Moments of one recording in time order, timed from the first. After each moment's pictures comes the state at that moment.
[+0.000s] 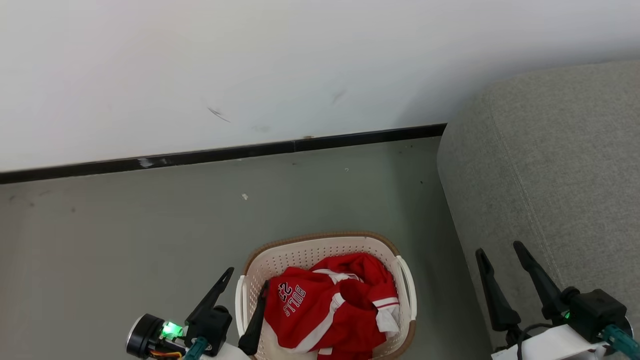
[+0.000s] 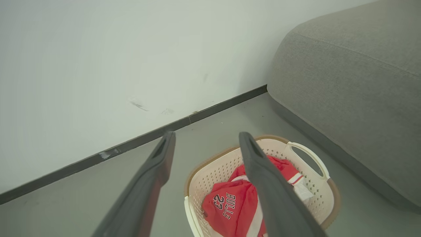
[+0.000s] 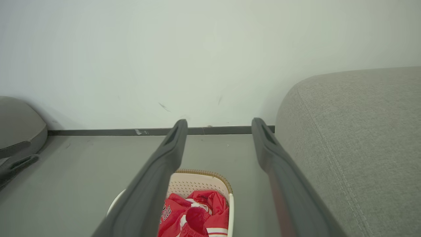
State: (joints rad) left arm -0.11 0.07 -0.35 0.28 -0.11 0.07 -0.23; right arm 0.10 -0.04 0.01 -0.04 0.09 0.13 -0.25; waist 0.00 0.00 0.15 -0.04
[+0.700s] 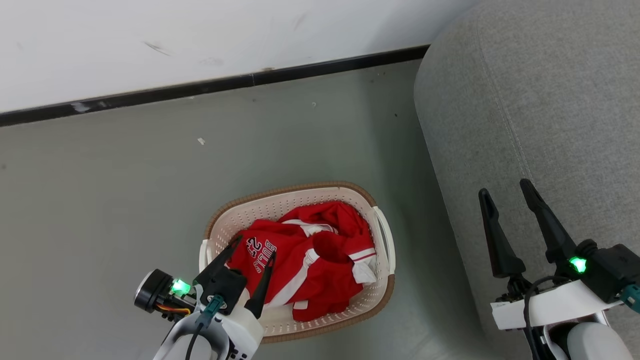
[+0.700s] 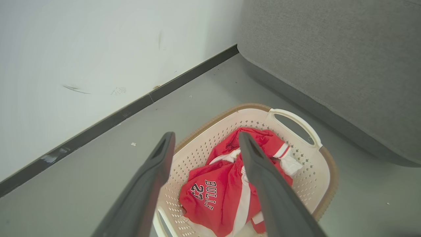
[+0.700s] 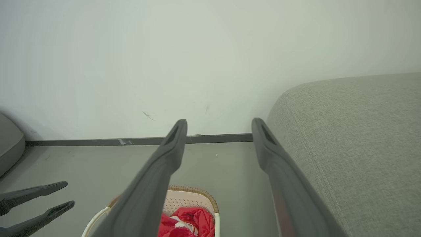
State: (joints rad) left arm -0.30 0.07 -0.42 0.45 -0.05 0.03 -0.22; right arm -0.02 -0.04 0.02 -0.15 0.10 0.13 -0.25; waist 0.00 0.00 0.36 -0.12
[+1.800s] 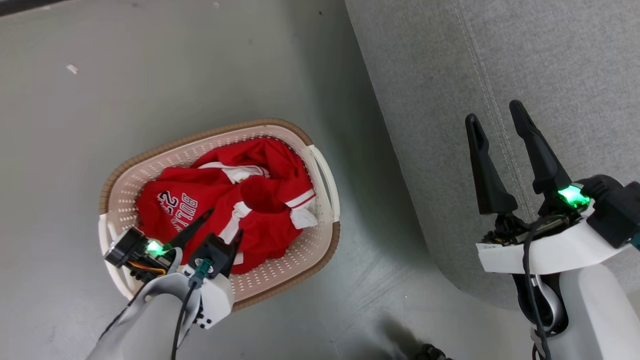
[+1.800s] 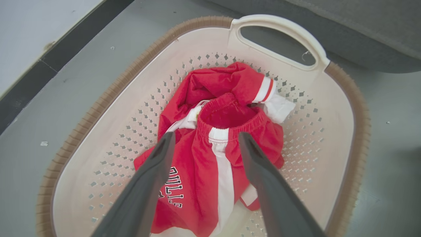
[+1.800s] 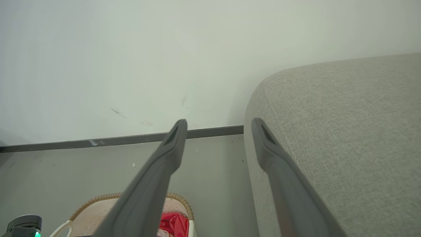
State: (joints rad) left arm -0.53 0.12 -0.49 0.72 0.08 0.01 -0.23; right arm -0.25 -0.04 0.09 -0.18 0.20 0.13 -0.26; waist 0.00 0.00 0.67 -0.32
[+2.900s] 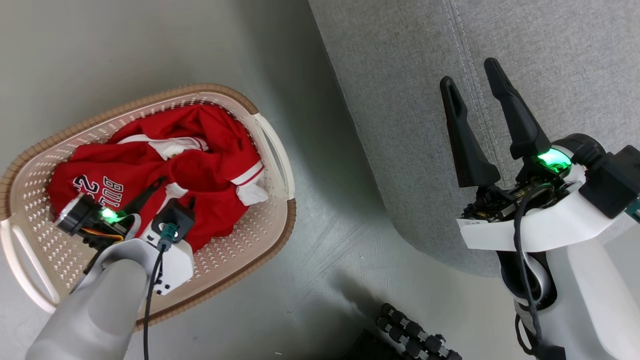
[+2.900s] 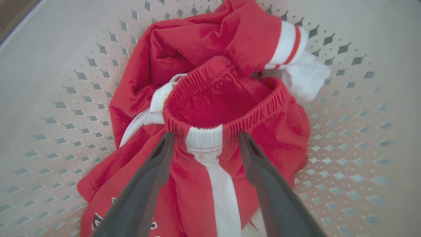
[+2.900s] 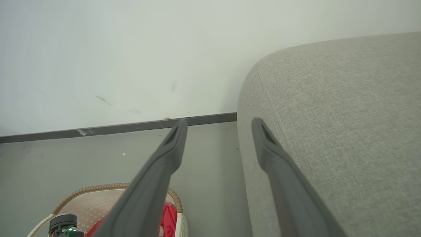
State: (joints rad) left arm -0.68 0.18 -0.49 0.88 0.14 0.03 -0.23; right arm -0.38 -0.04 0.17 -0.18 0.28 0.13 -0.26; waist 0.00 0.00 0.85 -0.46
